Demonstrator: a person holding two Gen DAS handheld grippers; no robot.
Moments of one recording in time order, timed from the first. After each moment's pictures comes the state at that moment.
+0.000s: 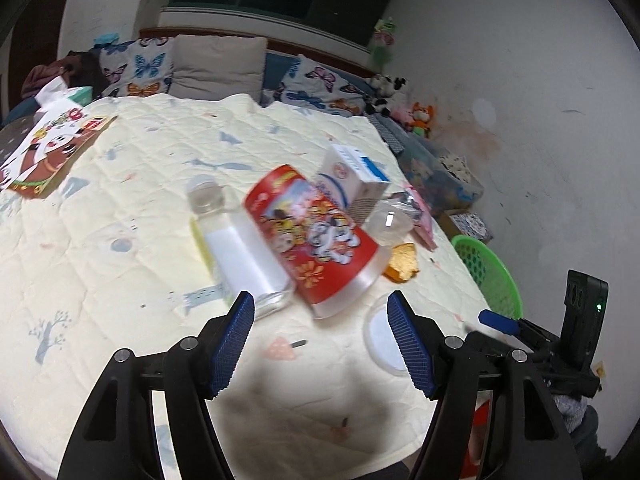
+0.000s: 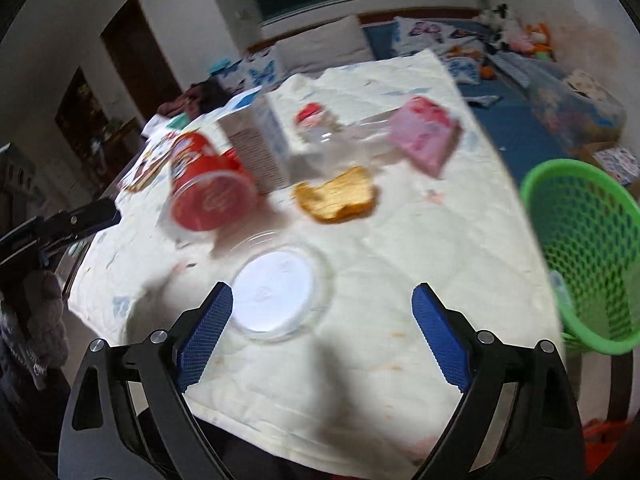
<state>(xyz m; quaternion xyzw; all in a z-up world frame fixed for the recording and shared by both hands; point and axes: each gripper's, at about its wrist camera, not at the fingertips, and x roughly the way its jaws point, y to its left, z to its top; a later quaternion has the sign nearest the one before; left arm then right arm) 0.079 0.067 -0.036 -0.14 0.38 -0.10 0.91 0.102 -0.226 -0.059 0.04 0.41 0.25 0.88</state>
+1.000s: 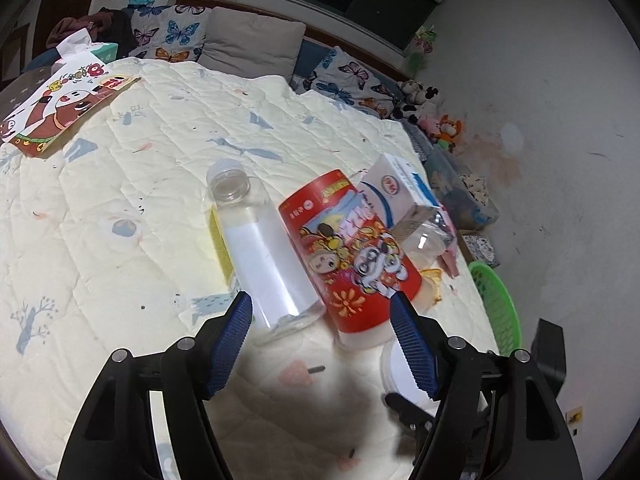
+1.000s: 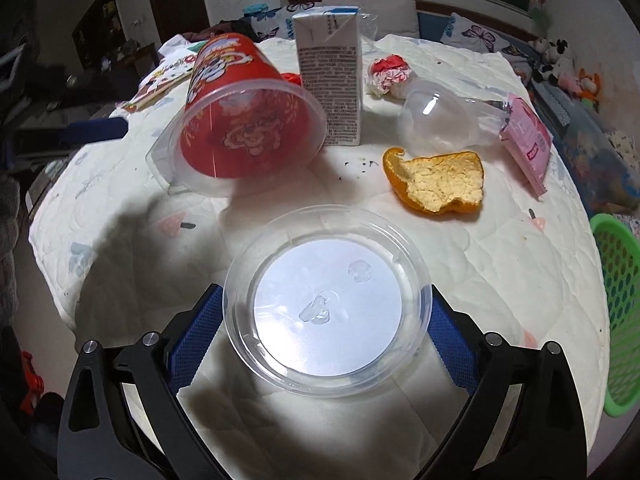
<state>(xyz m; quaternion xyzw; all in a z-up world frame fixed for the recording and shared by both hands) 0.117 0.088 -0.056 -0.21 0.40 -0.07 0.89 0.121 -0.144 -0.103 -0.10 0.43 0.26 0.86</state>
